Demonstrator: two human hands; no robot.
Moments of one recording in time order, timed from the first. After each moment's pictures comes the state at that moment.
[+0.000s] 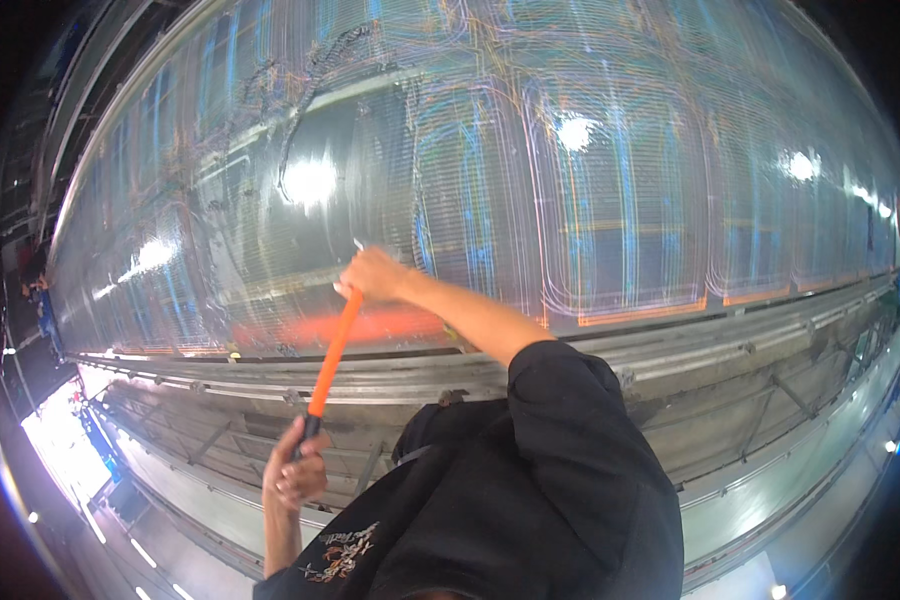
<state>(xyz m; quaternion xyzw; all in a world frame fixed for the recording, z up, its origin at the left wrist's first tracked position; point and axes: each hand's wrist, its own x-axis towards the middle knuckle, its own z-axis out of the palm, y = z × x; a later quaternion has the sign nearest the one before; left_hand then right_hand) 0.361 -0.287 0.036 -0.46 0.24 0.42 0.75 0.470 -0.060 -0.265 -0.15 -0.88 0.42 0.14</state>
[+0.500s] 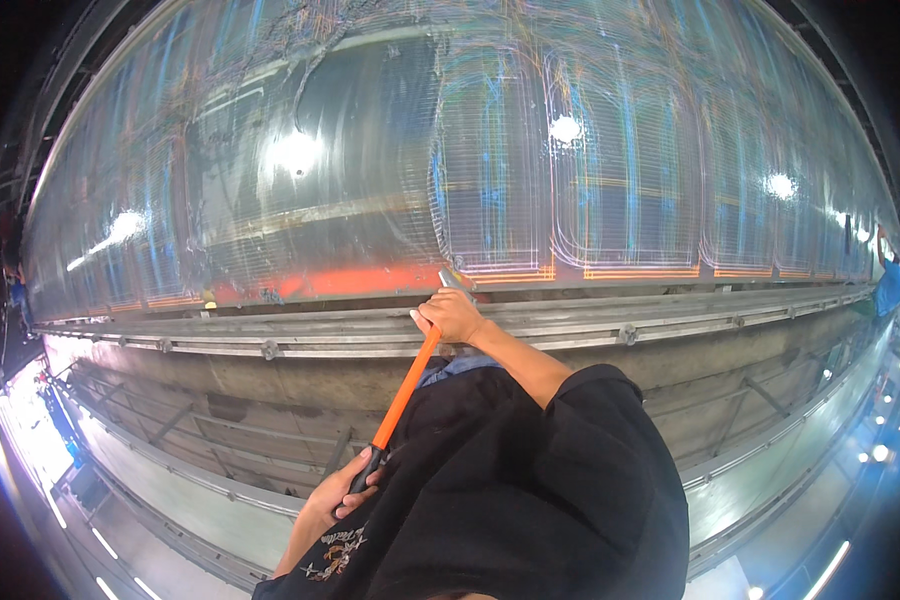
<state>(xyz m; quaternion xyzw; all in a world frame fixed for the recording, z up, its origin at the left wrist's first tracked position) 0.412 -0.421 0.029 -0.23 0.52 0.14 0.81 0.602 -0.238 -0.259 -0.23 -0.86 0.37 0.26</state>
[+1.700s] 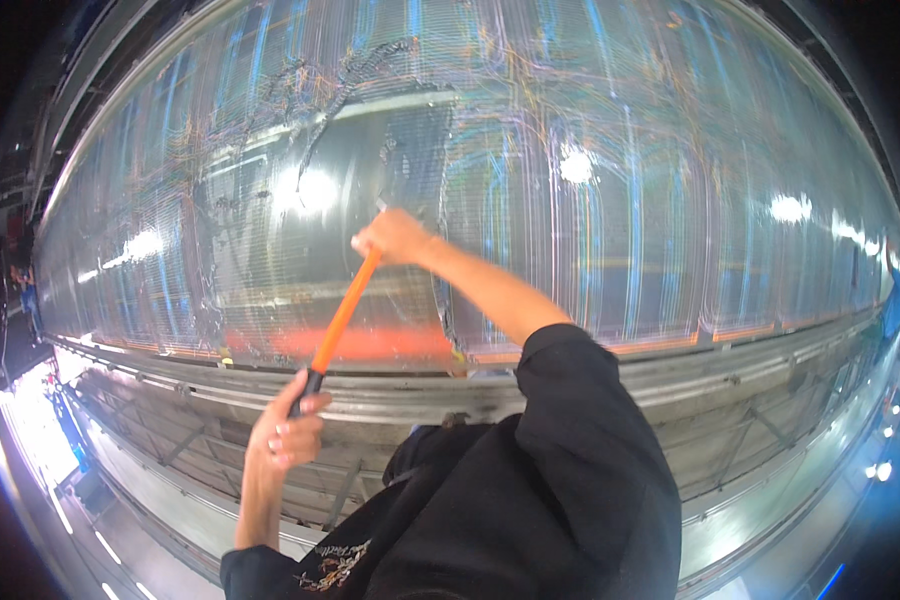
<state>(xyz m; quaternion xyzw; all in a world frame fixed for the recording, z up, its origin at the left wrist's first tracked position) 0.317 -0.215 -0.002 -0.41 0.21 0.36 0.81 0.462 0.033 -0.267 -0.13 -0.91 0.35 0.21</state>
